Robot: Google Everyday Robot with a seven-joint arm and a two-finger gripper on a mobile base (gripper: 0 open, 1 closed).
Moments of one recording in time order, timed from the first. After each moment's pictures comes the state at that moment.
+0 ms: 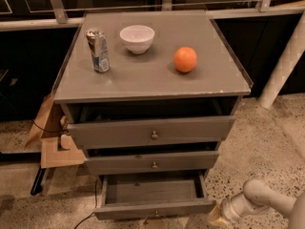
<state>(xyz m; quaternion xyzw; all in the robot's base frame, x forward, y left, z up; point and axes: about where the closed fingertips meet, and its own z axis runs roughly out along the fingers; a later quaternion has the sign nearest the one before) 0.405 -0.287 0.236 -0.56 0.77 0.26 0.15</state>
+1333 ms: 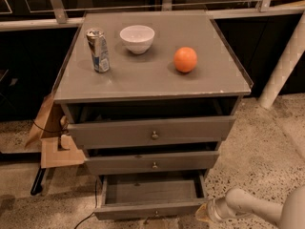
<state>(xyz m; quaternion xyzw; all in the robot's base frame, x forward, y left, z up) 0.437 -0.249 0.184 -0.65 0.72 0.15 0.20</state>
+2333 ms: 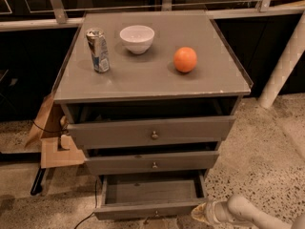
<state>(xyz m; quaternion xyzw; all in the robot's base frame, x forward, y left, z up) 0.453 -0.236 0.155 -0.64 0.70 0.15 0.29</state>
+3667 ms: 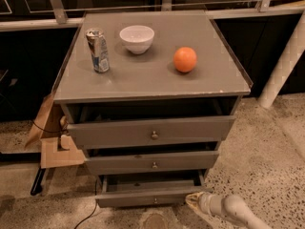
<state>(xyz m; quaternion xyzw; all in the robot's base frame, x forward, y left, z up) 0.524 -0.219 0.157 -0.64 0.64 0.06 0.41</state>
